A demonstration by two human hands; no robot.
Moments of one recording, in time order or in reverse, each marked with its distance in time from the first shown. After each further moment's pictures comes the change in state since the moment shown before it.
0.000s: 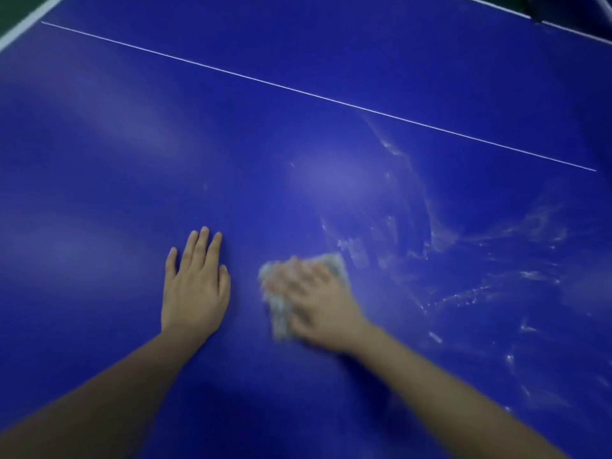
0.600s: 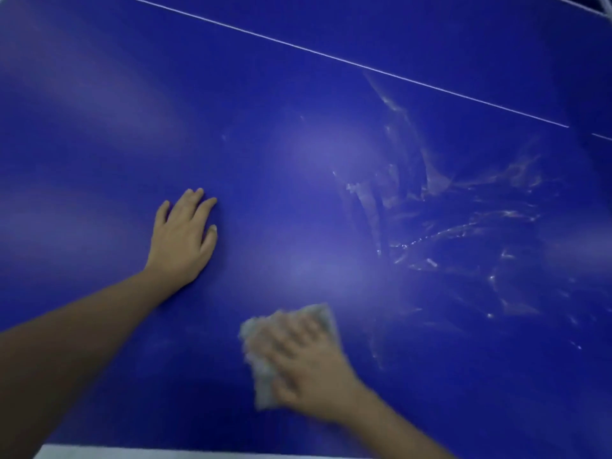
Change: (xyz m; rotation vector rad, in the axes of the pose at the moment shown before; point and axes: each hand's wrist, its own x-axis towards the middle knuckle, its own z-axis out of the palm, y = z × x) left_hand -0.024 -0.069 -0.025 -0.046 -0.003 0.224; right_hand -0.093 -0.169 0.018 0.070 -0.108 0.066
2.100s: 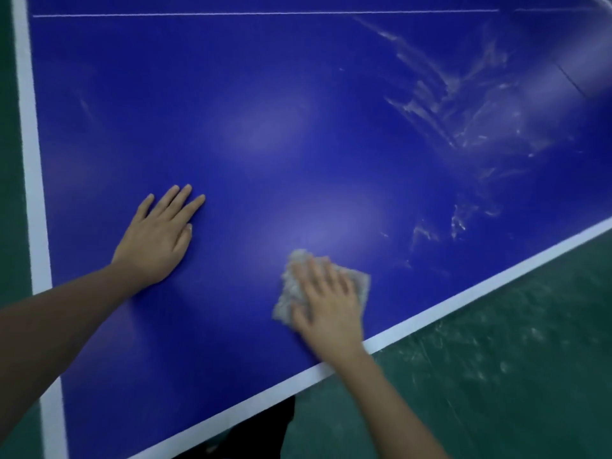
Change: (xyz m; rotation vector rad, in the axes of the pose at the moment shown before) left_hand 0.010 -0.322 -0.096 0.150 -0.215 0.604; right_hand 0.230 -0.286 0.005 0.147 0.212 1.008
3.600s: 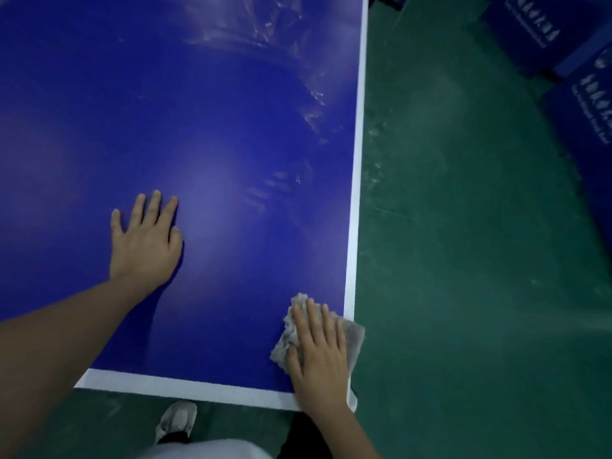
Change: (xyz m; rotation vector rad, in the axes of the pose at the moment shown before) left_hand 0.104 -0.060 -0.013 -0.006 -0.140 0.694; right_hand -0.031 -0.335 0.049 0.257 0.203 1.185
